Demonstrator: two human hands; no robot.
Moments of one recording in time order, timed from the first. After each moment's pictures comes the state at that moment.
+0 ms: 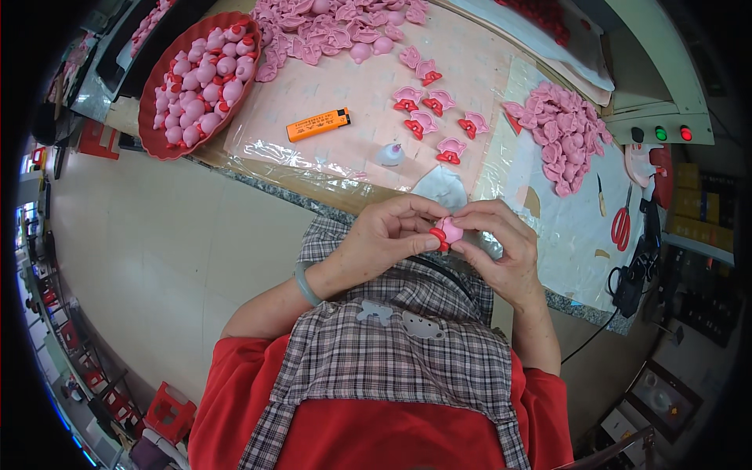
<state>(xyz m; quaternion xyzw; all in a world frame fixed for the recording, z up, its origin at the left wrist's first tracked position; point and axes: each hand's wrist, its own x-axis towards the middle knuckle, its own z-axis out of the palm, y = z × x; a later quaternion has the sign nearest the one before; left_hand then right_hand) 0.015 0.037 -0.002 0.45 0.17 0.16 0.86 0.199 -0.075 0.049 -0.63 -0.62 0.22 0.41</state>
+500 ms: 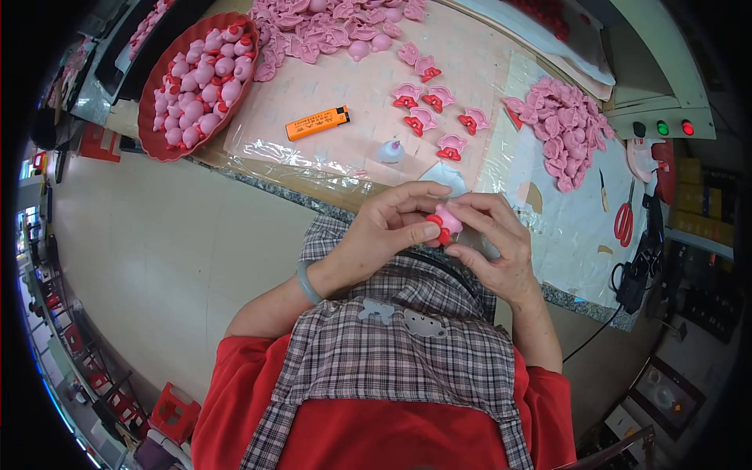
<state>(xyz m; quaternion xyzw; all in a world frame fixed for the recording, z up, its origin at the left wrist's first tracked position) 0.017 0.039 0.003 0.40 0.18 0.16 0.88 0.192 -0.075 0.045 -0.63 -0.63 0.21 0.41</state>
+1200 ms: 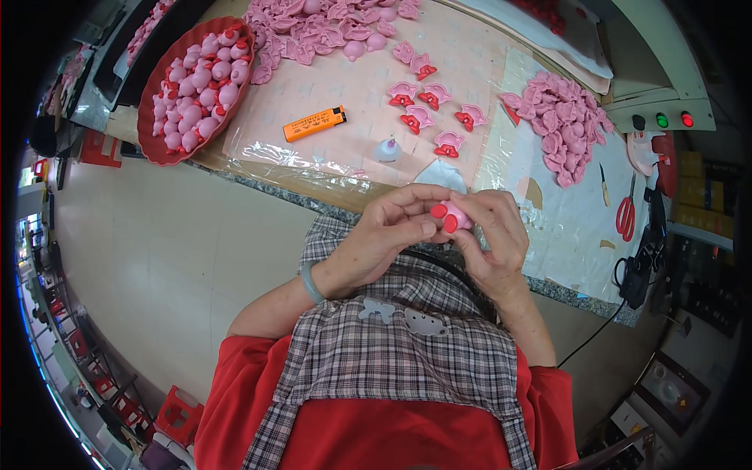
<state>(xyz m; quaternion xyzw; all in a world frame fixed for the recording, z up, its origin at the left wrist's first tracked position) 0.021 0.033 0.007 0.30 0.17 0.15 0.93 0.181 -0.072 0.034 -0.64 -0.65 0.02 0.41</state>
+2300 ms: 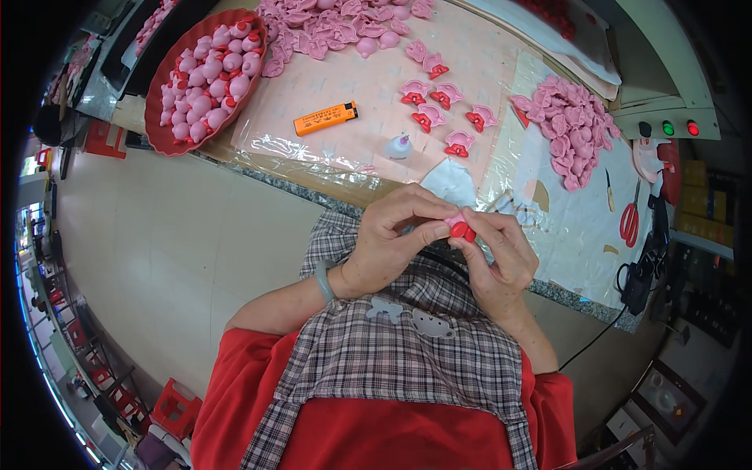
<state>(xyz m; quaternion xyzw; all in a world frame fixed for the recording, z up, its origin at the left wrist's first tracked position) 0.020 0.021 -0.001 0.55 0.18 0.32 0.75 0.157 -0.085 0.038 -0.69 -0.56 0.06 0.46</state>
